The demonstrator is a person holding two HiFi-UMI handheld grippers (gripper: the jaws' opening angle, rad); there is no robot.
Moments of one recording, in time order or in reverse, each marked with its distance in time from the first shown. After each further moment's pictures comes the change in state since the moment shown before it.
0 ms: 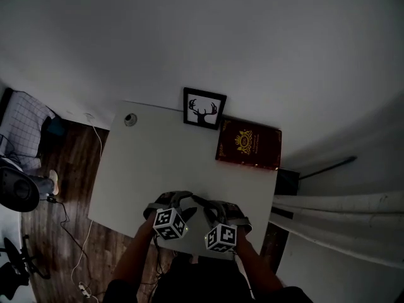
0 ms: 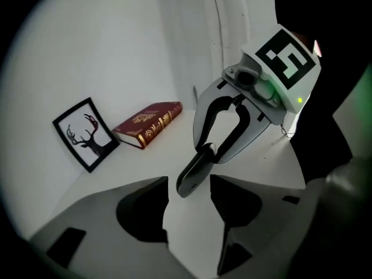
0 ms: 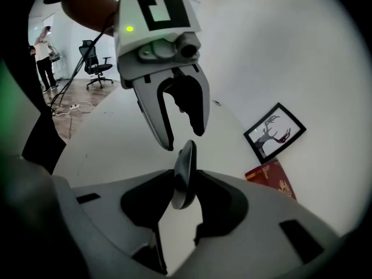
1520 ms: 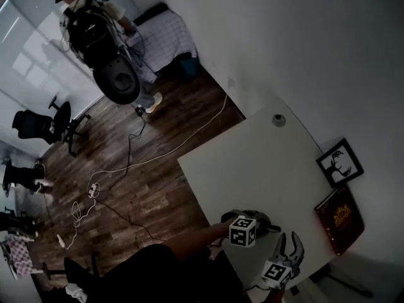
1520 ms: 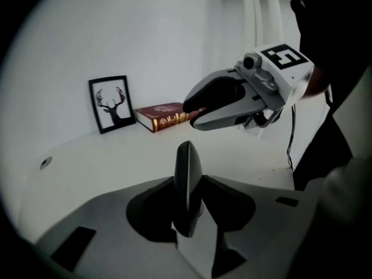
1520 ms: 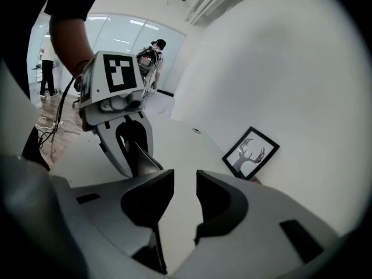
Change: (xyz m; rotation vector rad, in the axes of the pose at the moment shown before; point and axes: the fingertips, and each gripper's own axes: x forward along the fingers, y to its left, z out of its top) left arm 0.012 -0.014 -0.014 -0.378 -0.123 0.035; right arm -0.036 -0.062 0.028 0.133 -0.255 -0.175
